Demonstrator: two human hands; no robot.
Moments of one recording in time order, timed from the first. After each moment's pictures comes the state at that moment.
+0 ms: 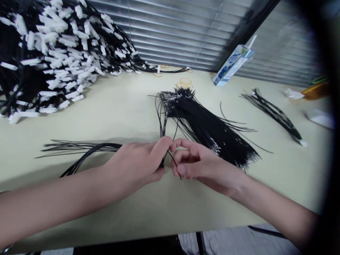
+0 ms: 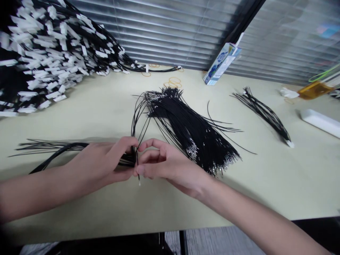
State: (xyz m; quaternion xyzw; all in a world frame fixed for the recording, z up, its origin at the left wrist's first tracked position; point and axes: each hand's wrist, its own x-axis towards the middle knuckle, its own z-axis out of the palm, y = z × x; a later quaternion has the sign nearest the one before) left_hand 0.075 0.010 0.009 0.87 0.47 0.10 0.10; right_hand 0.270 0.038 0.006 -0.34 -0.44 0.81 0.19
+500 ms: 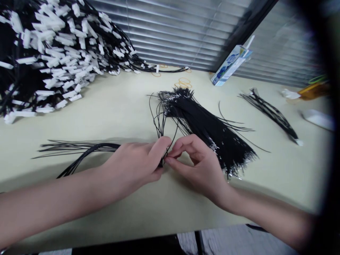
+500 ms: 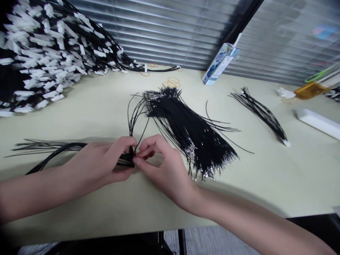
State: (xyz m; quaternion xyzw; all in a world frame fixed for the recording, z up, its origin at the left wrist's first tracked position) left_hand 0.076 0.009 0.010 0.87 0.47 0.09 0.10; right_hand 0.258 0.021 -0.014 -0.40 -0.69 0.47 0.38
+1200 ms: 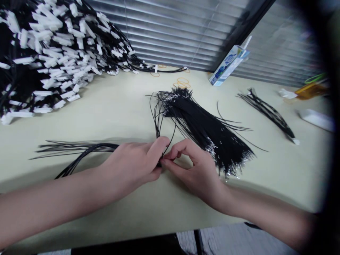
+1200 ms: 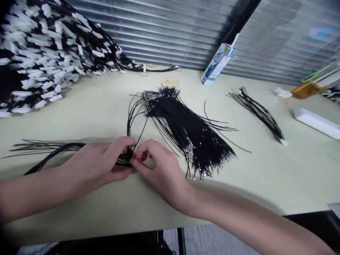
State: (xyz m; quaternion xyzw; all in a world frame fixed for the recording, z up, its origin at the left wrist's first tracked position) left_hand 0.076 0.009 0.009 0.88 0.47 0.08 0.06; right_hand 0.256 0.018 -0.014 -0.40 -0.79 0.30 0.36
